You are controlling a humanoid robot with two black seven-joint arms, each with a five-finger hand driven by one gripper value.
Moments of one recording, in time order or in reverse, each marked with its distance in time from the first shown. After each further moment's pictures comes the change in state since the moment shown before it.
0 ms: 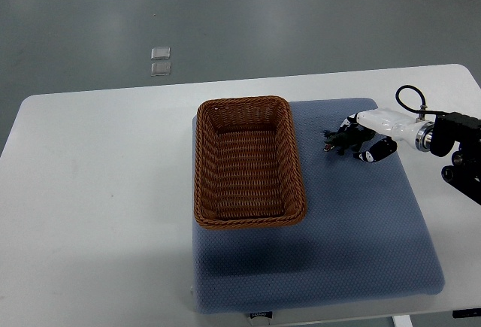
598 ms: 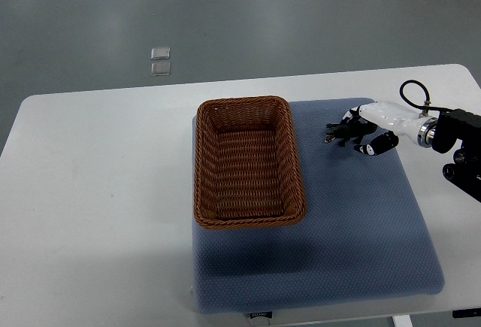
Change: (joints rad) left arm 0.000 0.000 0.000 0.000 0.000 0.000 0.000; right arm 0.008 -0.004 0.004 0.002 0.008 -0.057 0.004
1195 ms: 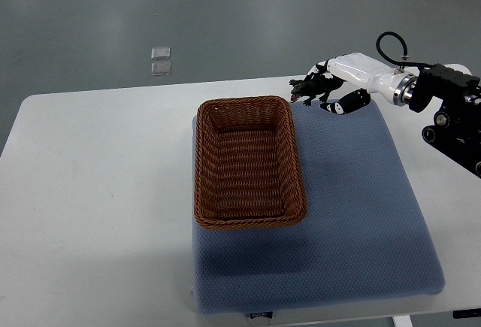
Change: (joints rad) left arm 0.000 0.000 0.000 0.000 0.000 0.000 0.000; right arm 0.160 0.021 0.000 0.115 0.010 -0.007 0.015
